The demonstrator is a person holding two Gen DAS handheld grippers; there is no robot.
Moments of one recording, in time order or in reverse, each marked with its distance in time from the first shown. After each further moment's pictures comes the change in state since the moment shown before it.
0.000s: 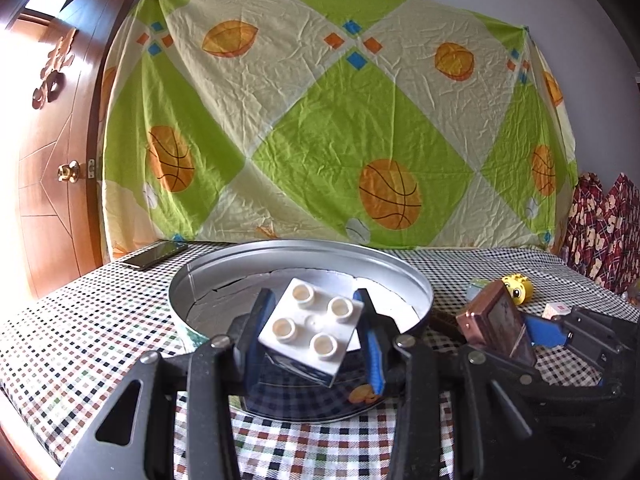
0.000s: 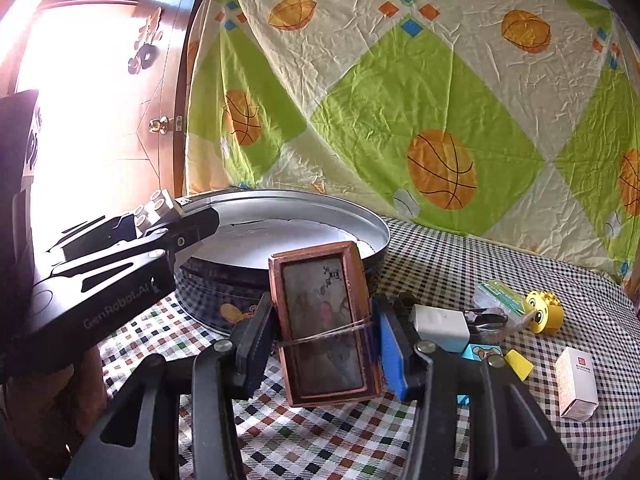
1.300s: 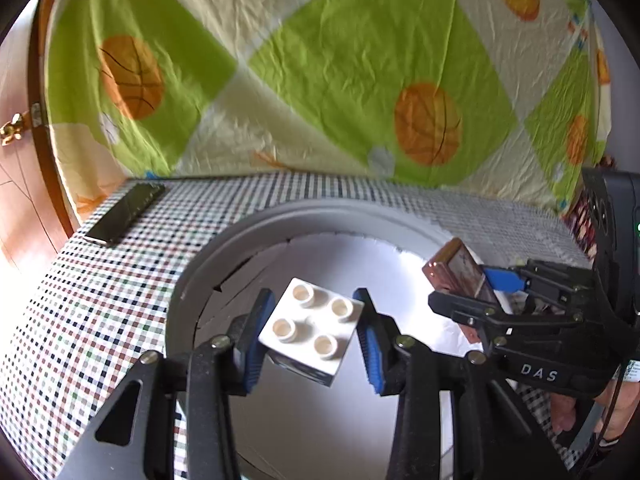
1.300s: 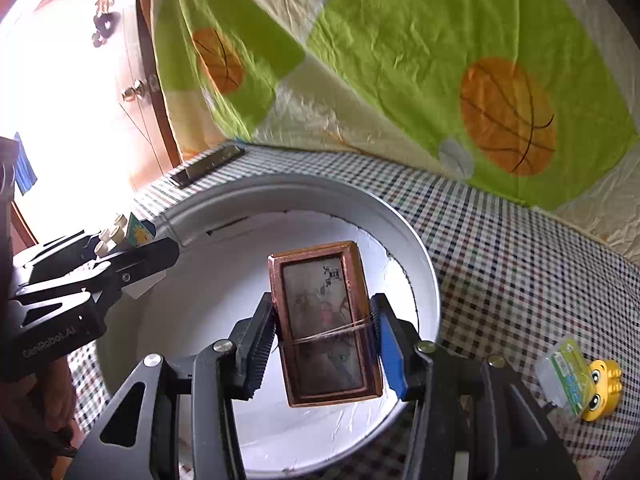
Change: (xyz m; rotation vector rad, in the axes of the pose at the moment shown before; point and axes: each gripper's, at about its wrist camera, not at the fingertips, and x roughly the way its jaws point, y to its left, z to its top) left arm 0.141 0.060 0.066 -0.015 0.470 -0.078; right arm 0.170 -0.034 0.087 0.082 0.398 0.153
